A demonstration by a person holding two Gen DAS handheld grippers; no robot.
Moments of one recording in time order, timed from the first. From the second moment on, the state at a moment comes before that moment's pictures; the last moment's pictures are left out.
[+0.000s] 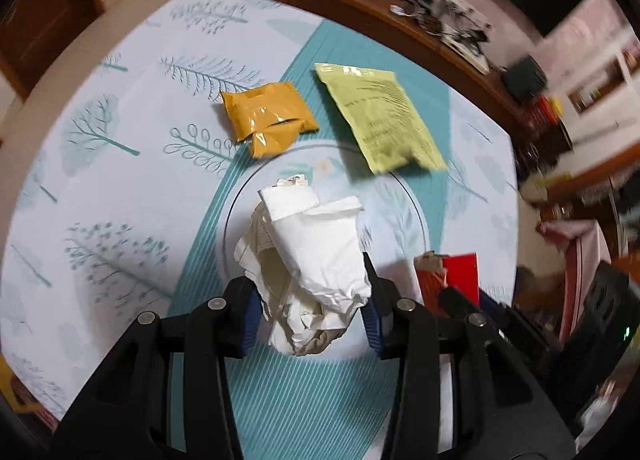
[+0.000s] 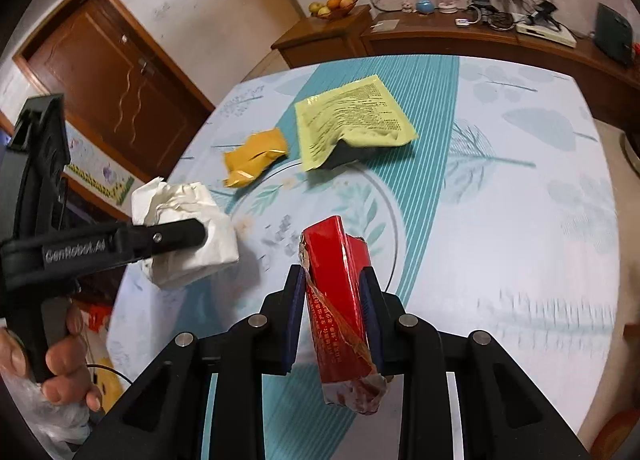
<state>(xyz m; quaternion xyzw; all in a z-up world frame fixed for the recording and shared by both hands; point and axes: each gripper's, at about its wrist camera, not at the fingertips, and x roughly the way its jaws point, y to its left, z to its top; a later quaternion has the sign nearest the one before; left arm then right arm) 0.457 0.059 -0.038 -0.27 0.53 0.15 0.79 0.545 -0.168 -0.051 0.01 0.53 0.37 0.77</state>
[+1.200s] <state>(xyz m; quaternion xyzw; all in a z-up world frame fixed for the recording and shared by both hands) 0.042 -0.009 0.018 -0.04 0.54 -0.13 0.83 0.040 -0.236 0.011 0.17 0.54 0.17 0.81</state>
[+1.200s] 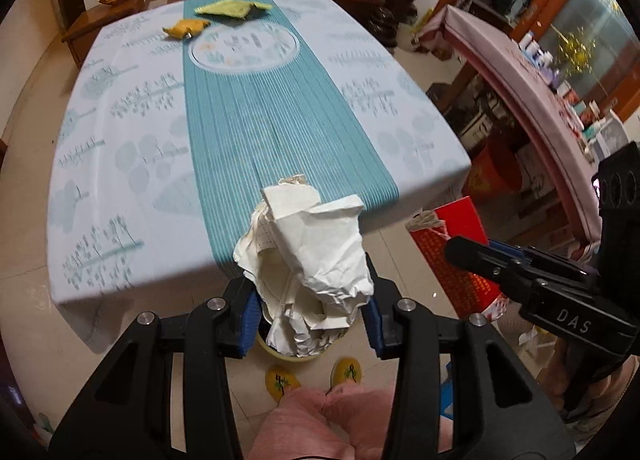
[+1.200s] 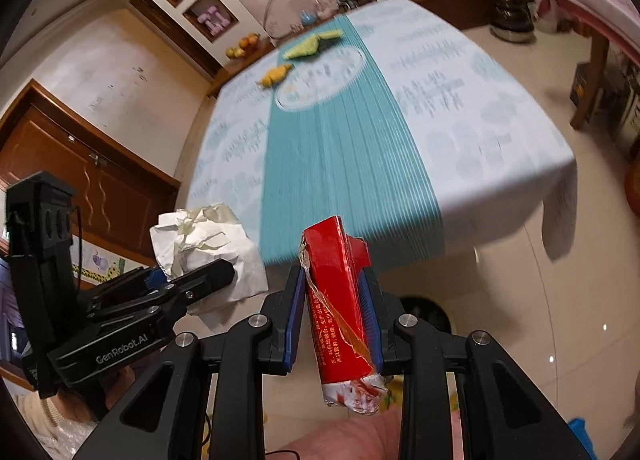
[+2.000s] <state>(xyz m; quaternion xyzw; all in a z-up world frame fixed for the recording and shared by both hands) -0.003 -0.047 -0.294 -0.06 0.60 -0.05 0.80 -0.001 -0.259 -0.326 0.21 0.63 0.14 0.73</state>
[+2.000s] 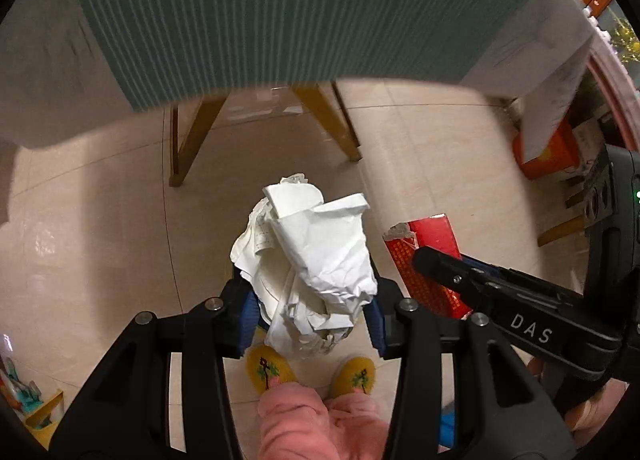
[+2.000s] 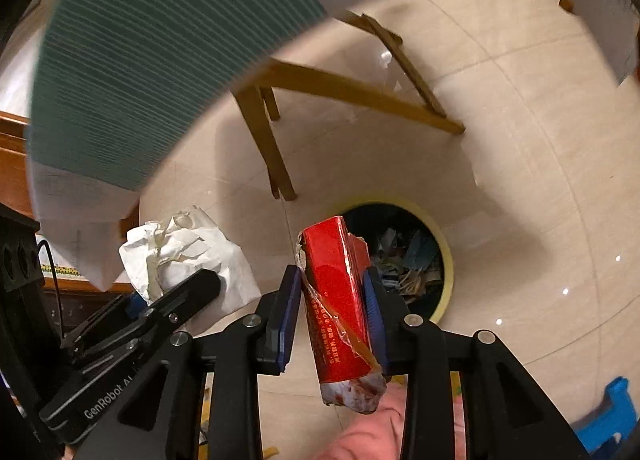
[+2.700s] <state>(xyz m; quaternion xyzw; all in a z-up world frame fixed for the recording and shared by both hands) 0.007 -0.016 -0.446 -0.06 0.62 0.00 0.78 0.001 -0.237 -0.459 0.16 0.63 0.11 0.76</state>
